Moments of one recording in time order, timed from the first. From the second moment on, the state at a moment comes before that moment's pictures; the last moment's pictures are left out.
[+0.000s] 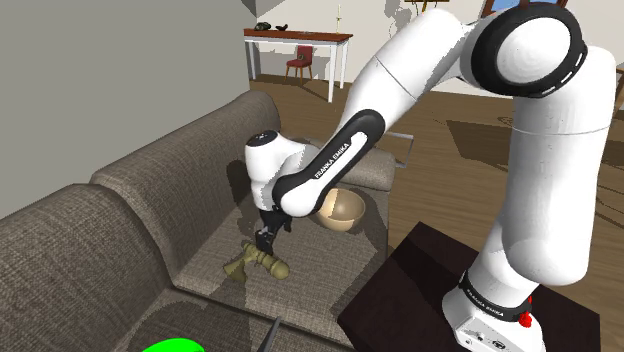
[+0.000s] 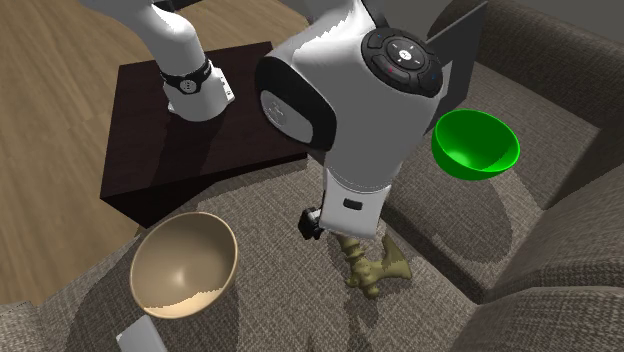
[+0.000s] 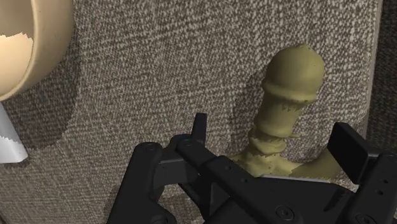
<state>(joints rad) 0.15 0.31 0.33 -2.20 -0.24 2.43 0.40</state>
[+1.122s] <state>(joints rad) 0.23 0.57 0.27 -2.04 -0.36 2.52 0.49</state>
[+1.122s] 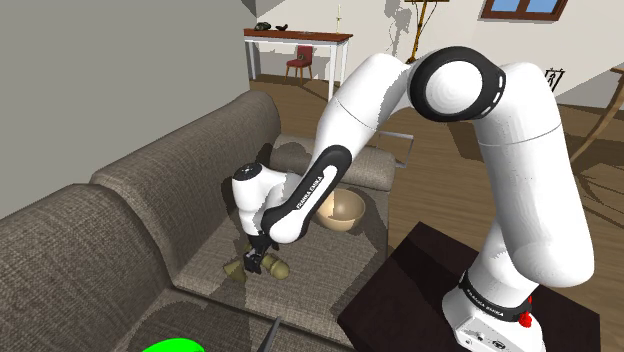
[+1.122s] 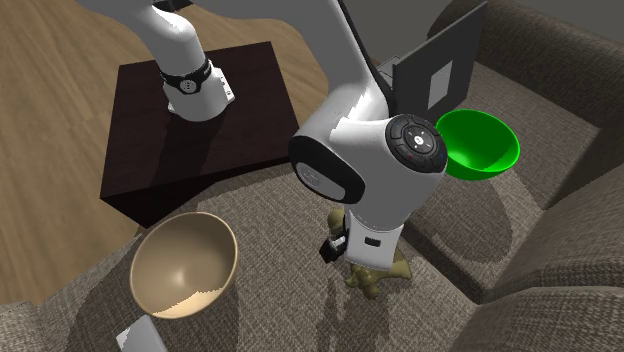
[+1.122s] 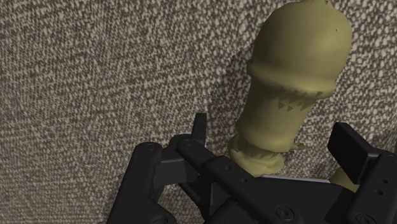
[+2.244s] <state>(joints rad) 0.22 0.52 0.29 -2.05 -0.34 2.48 0.47</state>
